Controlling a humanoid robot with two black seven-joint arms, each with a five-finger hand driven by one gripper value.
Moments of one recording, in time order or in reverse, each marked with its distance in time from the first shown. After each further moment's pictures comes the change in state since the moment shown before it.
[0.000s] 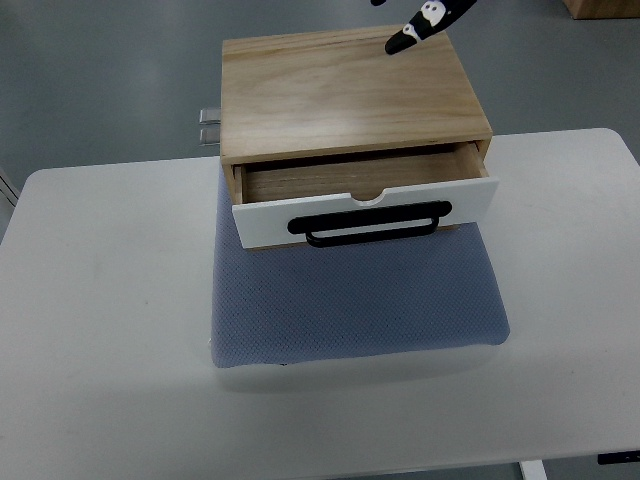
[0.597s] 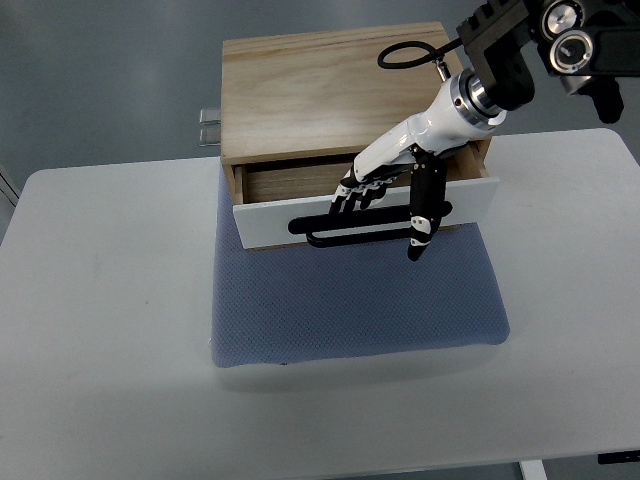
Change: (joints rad) left arm 0.000 0.000 0.000 0.000 0.000 0.000 0.000; right arm 0.572 0.175 -0.806 0.409 -0.149 0.153 -0.081
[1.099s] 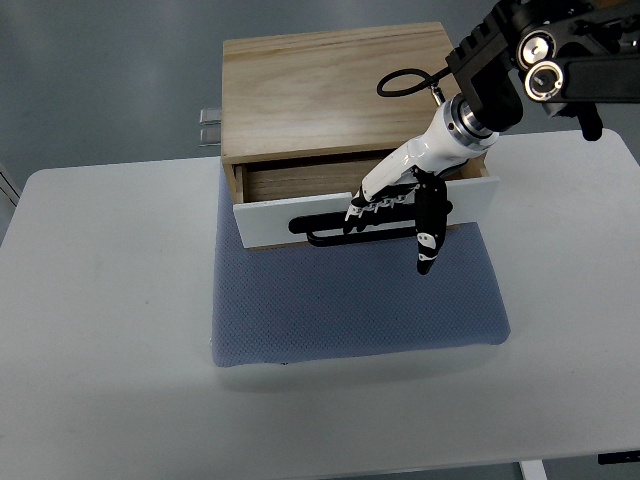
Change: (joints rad) left arm 0.000 0.000 0.000 0.000 0.000 0.000 0.000; right arm -0.046 0.065 -0.085 -0.029 -0.038 0.000 -0.015
